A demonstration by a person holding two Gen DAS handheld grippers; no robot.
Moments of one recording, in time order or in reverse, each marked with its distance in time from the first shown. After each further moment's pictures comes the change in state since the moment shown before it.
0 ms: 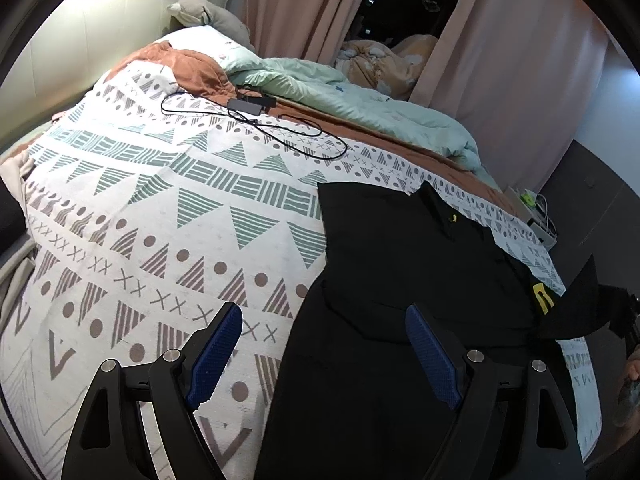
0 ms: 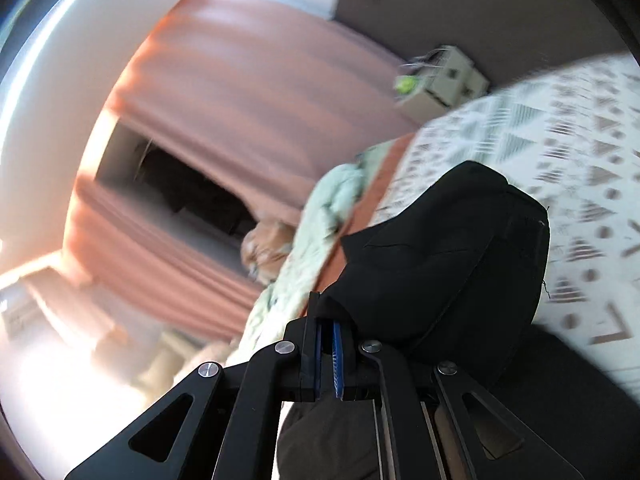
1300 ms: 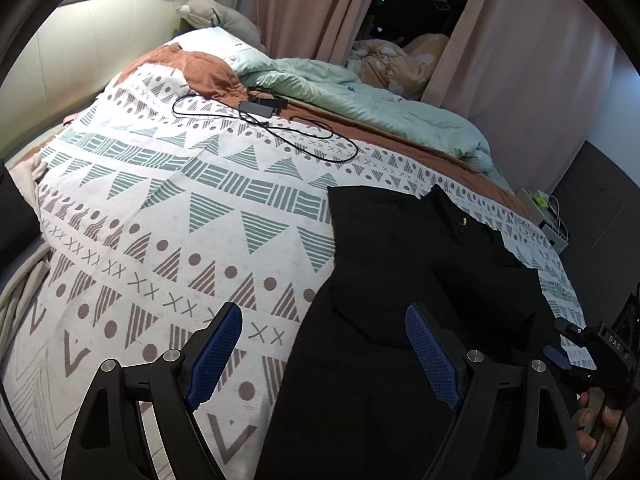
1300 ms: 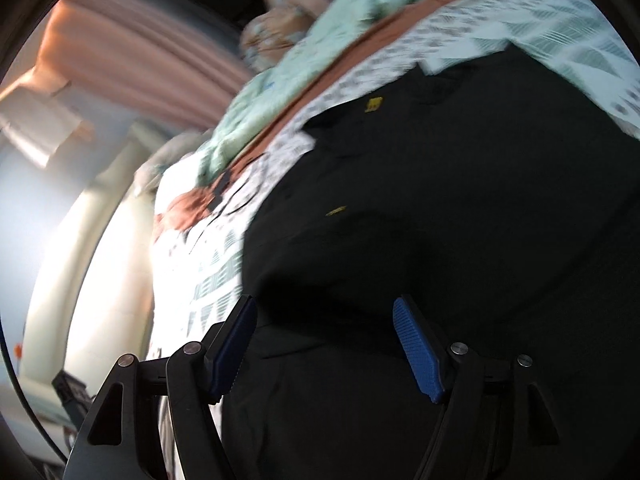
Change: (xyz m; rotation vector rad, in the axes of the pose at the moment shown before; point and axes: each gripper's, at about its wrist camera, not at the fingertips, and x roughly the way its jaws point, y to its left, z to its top) left arm -0.005 -0.017 0.008 0.005 0.014 0.047; right arm 0.097 0.010 -0.165 -0.152 0.644 -0.140
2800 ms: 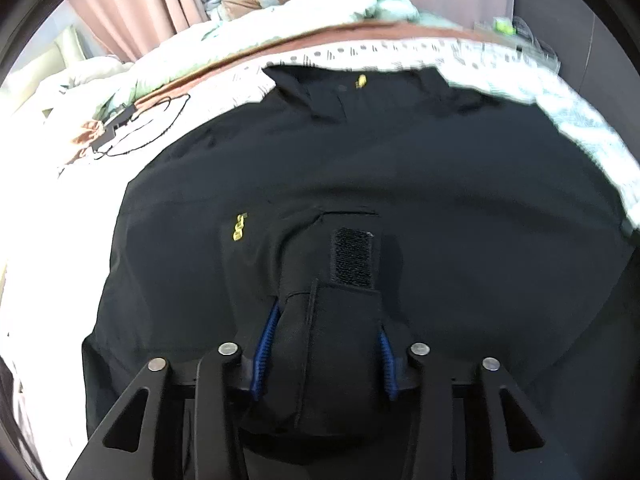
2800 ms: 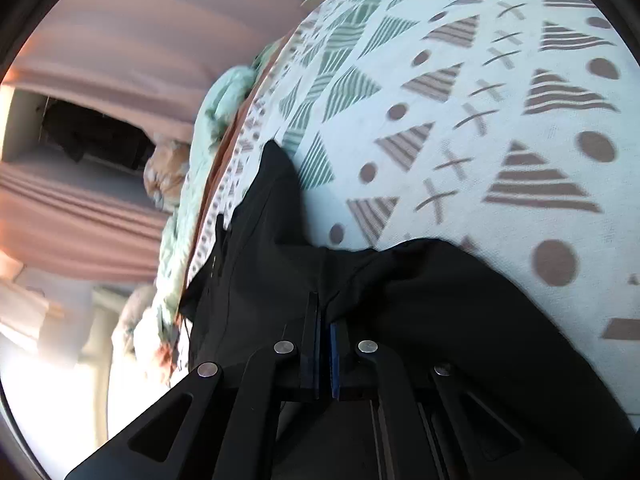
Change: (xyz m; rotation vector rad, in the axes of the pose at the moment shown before) left arm 0.178 -0.234 -0.045 0.493 0.239 0.111; right arm -0.052 -0.207 0.063 0.411 -0.294 -0.060
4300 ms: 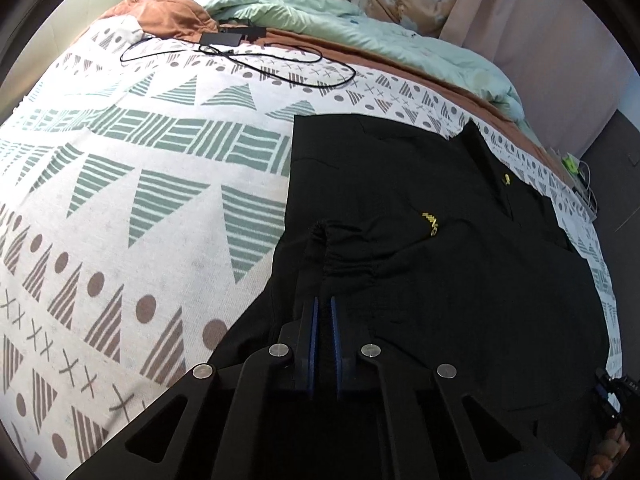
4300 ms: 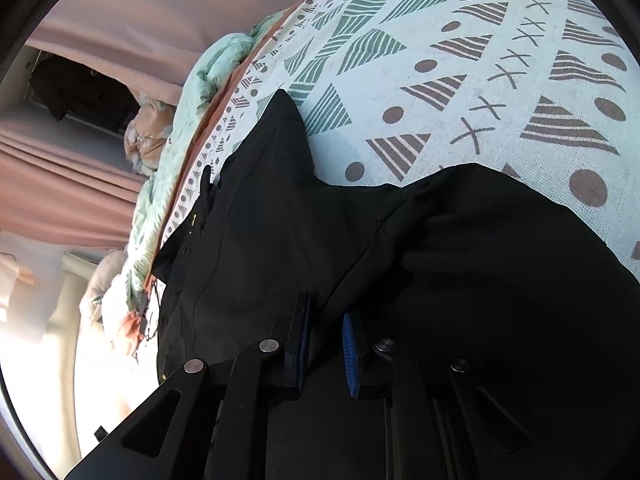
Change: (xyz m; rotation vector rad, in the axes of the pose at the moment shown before) left arm 0.010 0.195 -0.040 -0.492 -0.032 -0.098; right arm 0.024 0.026 -0.030 -0.111 0.093 -0.110
